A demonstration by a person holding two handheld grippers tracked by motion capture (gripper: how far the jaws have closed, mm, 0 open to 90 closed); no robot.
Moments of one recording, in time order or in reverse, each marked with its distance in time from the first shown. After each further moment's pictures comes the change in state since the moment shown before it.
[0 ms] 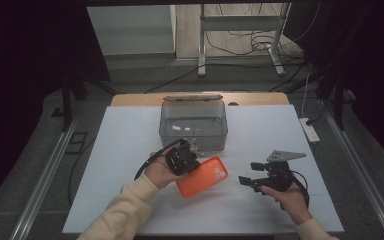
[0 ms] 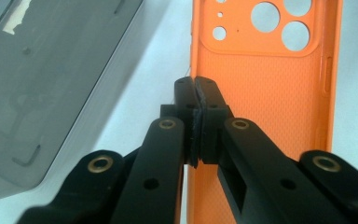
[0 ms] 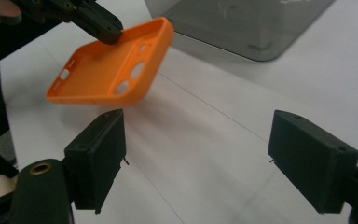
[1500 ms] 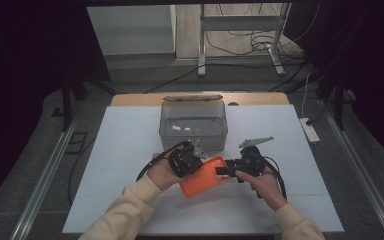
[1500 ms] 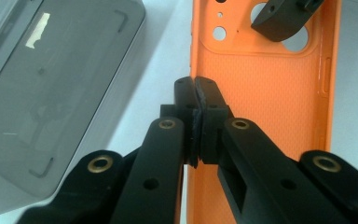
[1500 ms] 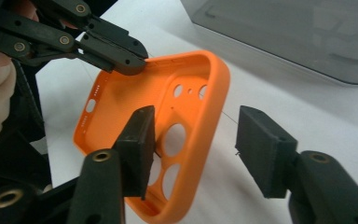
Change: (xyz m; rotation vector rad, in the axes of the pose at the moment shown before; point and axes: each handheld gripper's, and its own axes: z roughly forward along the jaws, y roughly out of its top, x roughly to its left) left arm -0.011 0.006 -0.003 -0.022 0.058 0.049; right arm 0.006 0.037 0.066 0.107 0.169 0.087
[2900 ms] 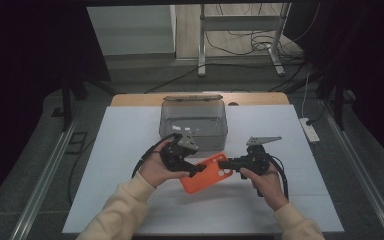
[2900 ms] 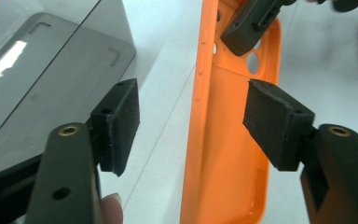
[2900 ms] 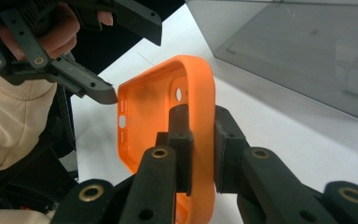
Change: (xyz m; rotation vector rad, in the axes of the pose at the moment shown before) left arm 0.021 -0.008 -0.027 -0.175 -0.156 -0.070; right arm 0.001 0.003 -0.015 -0.121 0.097 -0.008
